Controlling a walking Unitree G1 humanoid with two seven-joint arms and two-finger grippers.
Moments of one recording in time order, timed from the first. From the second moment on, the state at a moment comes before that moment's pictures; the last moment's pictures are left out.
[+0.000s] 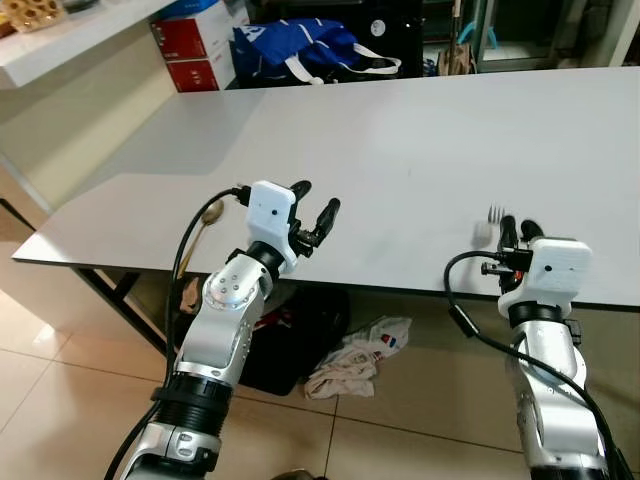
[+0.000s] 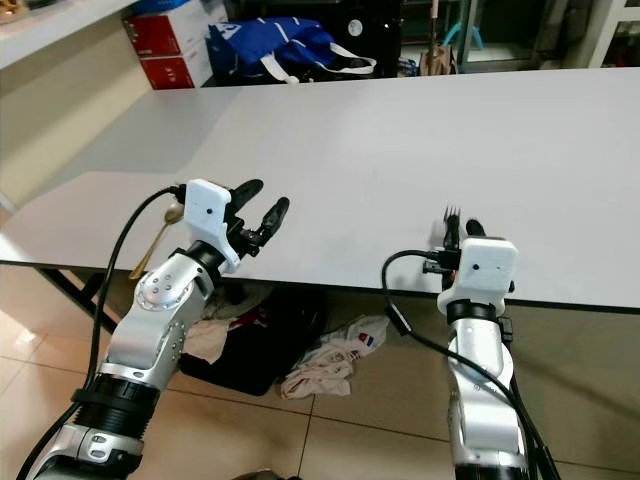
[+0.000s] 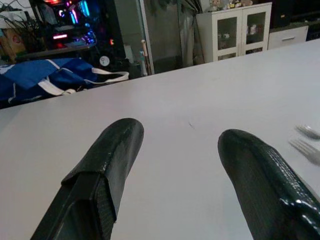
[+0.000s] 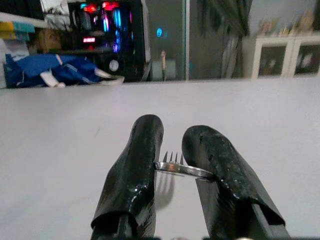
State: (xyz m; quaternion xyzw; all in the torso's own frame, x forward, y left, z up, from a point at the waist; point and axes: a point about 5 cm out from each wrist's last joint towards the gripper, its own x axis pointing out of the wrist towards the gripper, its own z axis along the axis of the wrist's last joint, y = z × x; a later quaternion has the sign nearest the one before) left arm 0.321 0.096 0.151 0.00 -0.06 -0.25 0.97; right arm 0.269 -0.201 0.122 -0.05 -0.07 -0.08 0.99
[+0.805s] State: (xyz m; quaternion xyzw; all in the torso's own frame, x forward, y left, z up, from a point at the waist) left arm 0.298 0.116 0.146 0.02 -0.02 -0.25 0.97; right arm 0.308 -0.208 0.061 -0.01 0.08 -0.04 1.00
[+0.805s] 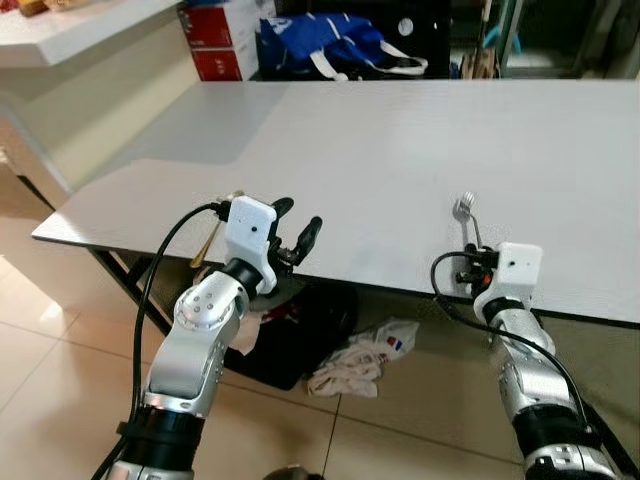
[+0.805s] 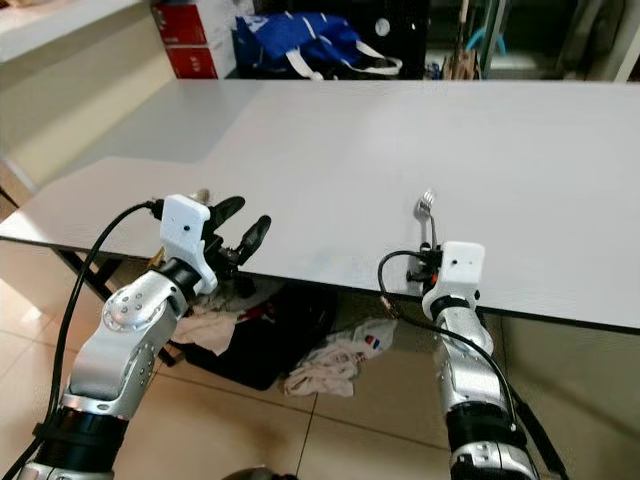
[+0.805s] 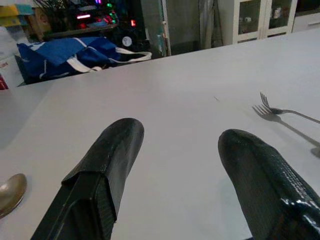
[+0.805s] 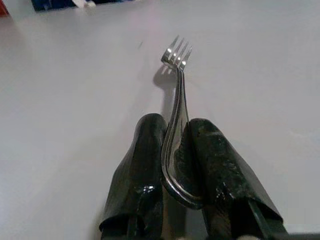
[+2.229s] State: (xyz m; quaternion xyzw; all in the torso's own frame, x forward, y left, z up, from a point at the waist) left arm 0.299 0.106 0.146 0.01 -0.02 -0.26 0.97; right arm 0.280 -0.205 0.089 -0.12 -0.01 -0.17 0.98
